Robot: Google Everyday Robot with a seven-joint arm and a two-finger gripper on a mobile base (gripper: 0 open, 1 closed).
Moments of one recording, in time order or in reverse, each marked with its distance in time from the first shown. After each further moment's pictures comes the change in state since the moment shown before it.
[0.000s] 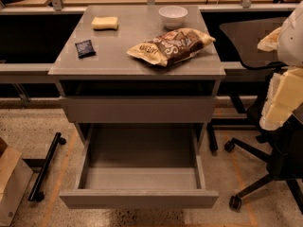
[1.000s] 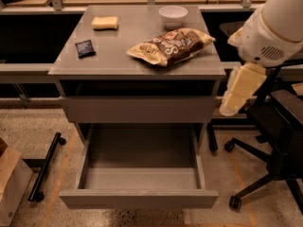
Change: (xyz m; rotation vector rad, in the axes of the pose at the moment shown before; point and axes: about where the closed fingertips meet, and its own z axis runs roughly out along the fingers) arm -0.052 -0.029 0.038 0.036 -0.096 0.002
